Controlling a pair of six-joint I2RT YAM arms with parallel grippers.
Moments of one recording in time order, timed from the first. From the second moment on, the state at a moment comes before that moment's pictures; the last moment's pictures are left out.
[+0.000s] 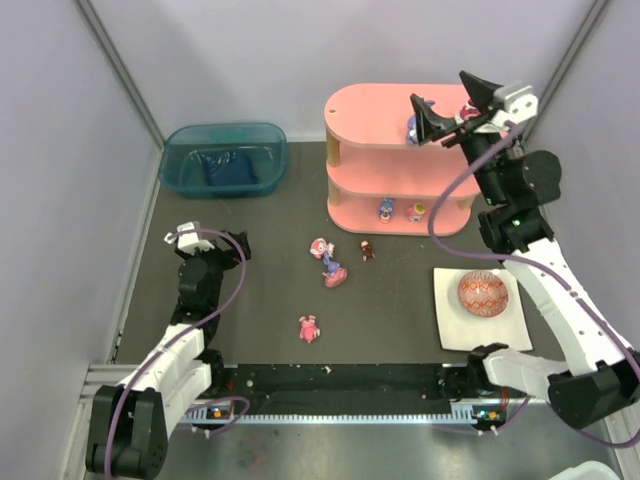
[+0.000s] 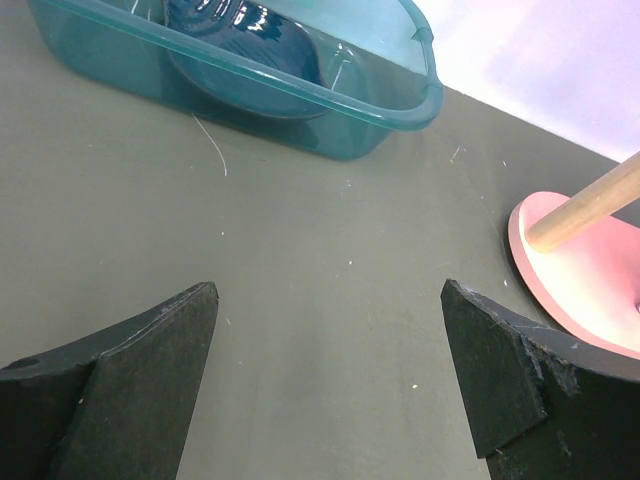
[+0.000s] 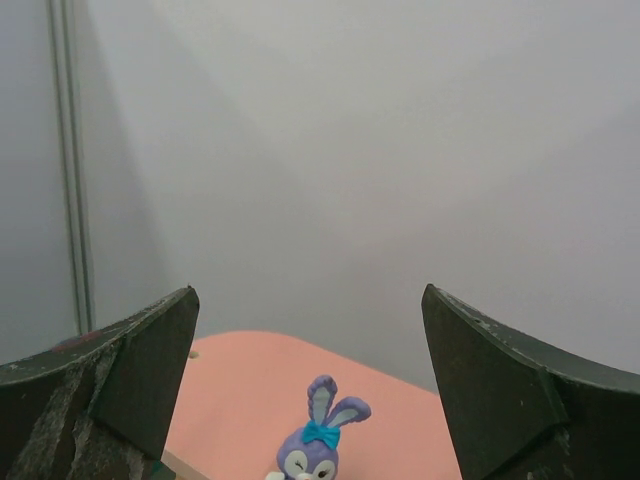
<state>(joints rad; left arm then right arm) -0.11 0.84 0.17 0.60 -0.12 -0.42 0.37 1.15 1.23 0.47 -0.12 -0.08</state>
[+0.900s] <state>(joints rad) -0.10 0.84 0.17 0.60 -0.12 -0.43 0.37 0.82 0.86 0.25 -0.20 0.03</state>
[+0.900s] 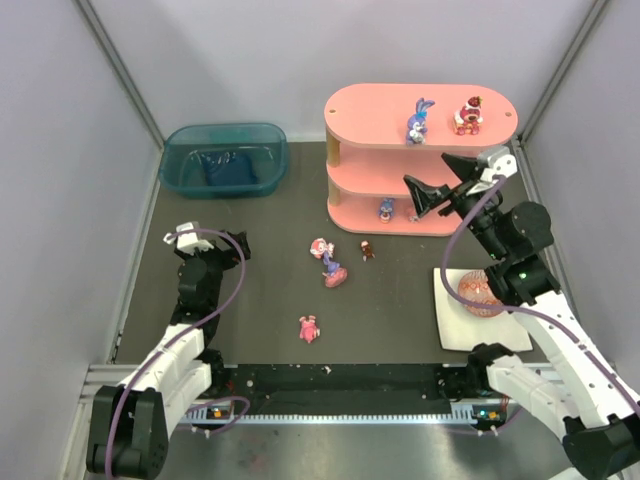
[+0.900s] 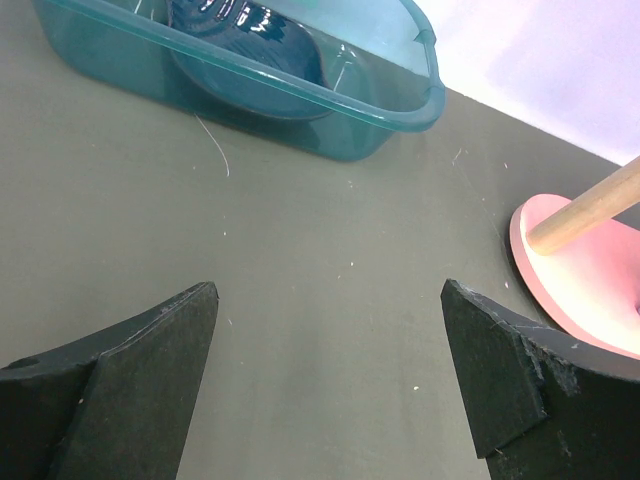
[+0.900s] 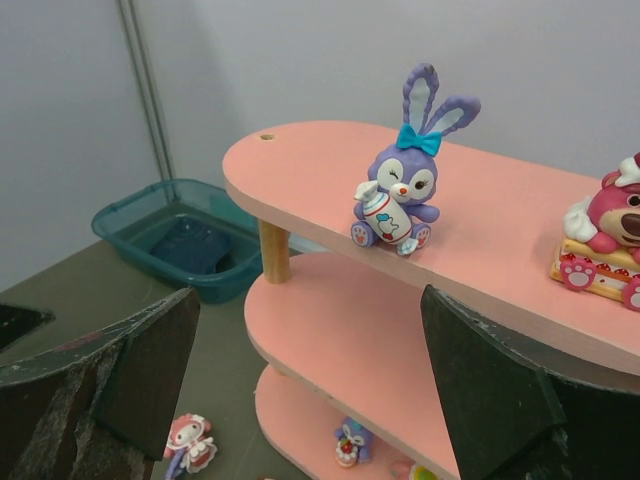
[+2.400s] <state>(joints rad) -0.10 0.84 0.17 0.60 -0.12 -0.43 0.37 1.11 1.04 0.30 -0.05 0.08</state>
